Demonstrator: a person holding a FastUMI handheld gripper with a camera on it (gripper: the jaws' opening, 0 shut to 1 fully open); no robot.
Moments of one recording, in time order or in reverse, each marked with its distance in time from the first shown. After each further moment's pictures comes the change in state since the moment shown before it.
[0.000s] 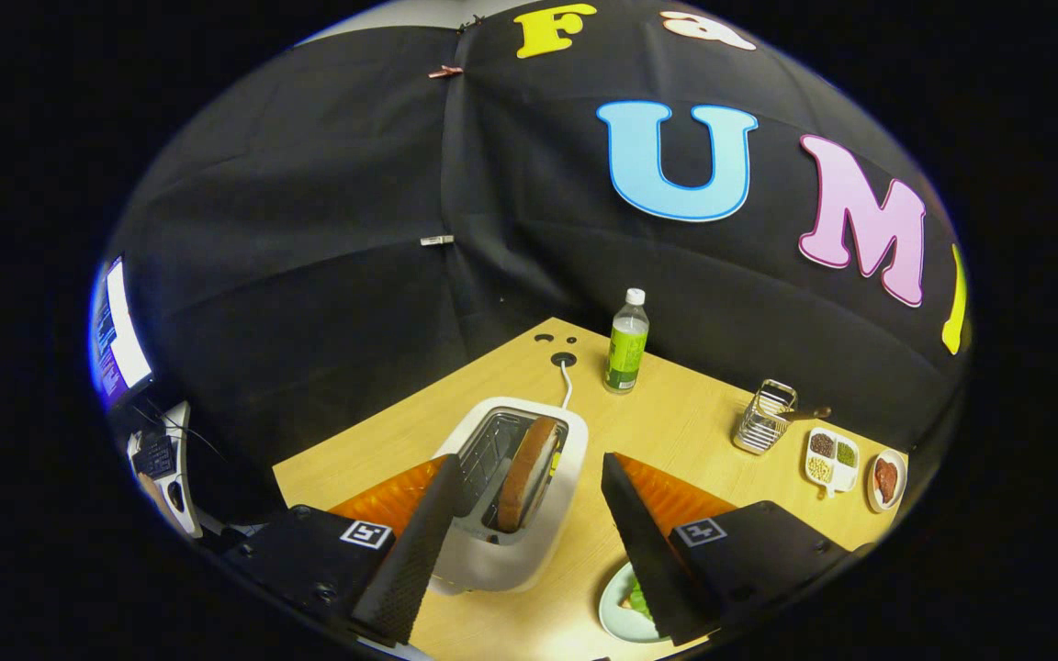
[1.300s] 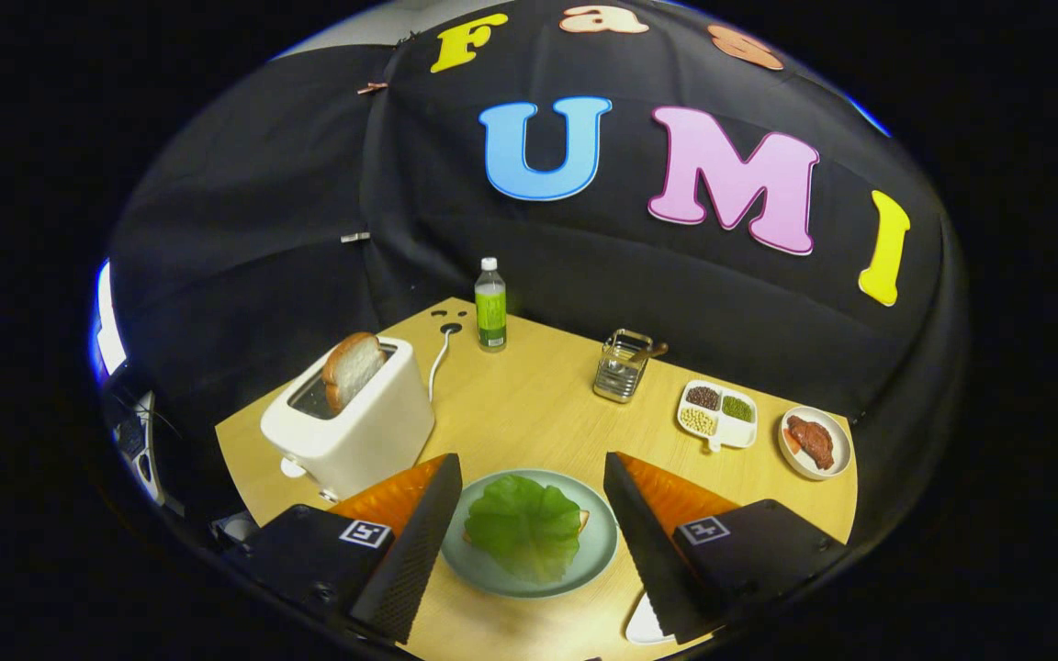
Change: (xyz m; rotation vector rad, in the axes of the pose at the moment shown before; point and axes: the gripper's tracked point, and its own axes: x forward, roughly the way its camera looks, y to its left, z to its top) arm -0.117 -0.178 -0.054 0.051 -0.063 -0.157
